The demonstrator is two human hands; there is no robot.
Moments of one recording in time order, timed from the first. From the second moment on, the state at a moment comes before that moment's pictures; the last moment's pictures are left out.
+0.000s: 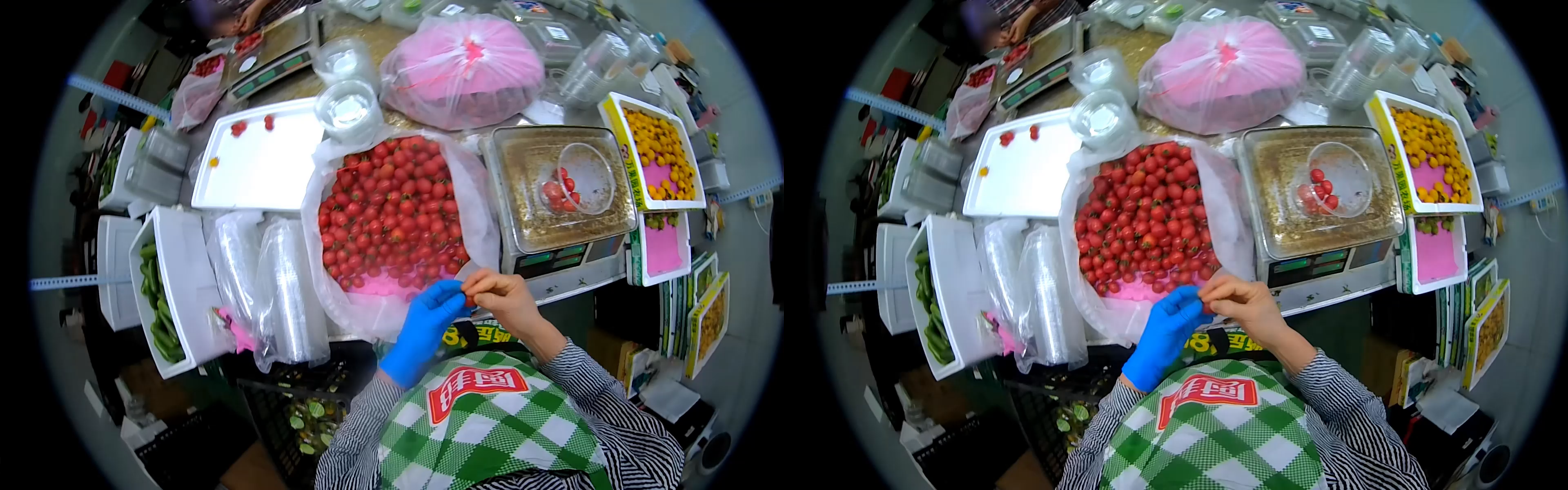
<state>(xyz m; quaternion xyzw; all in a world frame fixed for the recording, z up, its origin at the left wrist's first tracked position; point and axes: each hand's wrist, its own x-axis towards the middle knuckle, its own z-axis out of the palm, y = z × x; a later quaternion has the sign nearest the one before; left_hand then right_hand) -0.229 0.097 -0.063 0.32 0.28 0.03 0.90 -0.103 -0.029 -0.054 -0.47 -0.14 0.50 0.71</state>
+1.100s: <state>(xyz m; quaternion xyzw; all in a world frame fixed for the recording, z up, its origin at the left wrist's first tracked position) -0.285 0.111 -0.159 0.85 0.43 0.01 0.30 -0.145 -0.008 -0.145 -0.83 -0.43 0.23 0.26</state>
